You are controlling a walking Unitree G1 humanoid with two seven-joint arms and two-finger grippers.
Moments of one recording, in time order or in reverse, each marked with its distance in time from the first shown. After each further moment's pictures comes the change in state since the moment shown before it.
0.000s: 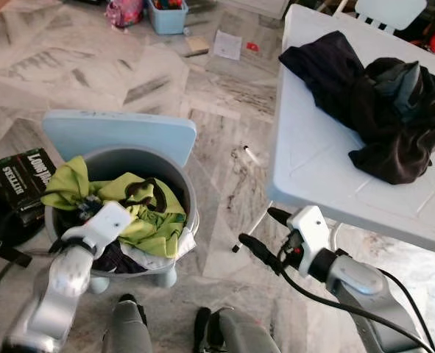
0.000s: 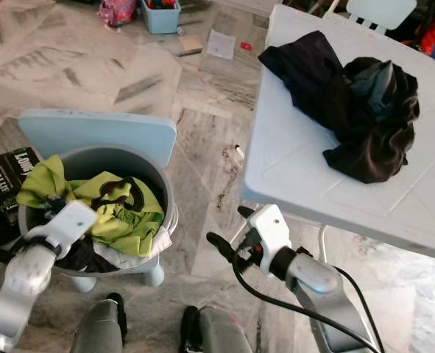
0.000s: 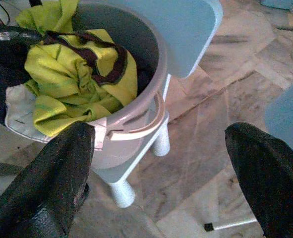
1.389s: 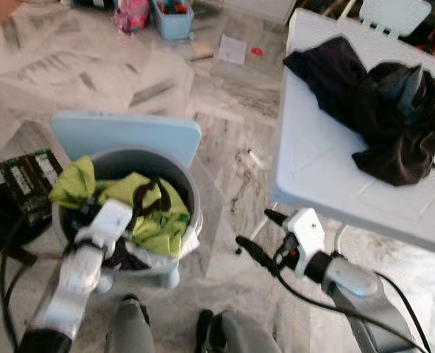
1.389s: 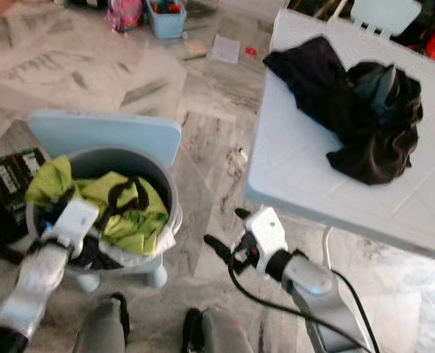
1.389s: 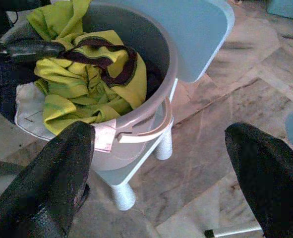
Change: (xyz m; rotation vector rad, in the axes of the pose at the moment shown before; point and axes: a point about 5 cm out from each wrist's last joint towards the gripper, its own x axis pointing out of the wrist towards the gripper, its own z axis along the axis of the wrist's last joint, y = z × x) left arm 0.019 -0.020 -0.015 -0.232 -0.072 -0.013; right arm 0.002 0.004 -0.004 -0.021 0.004 0.003
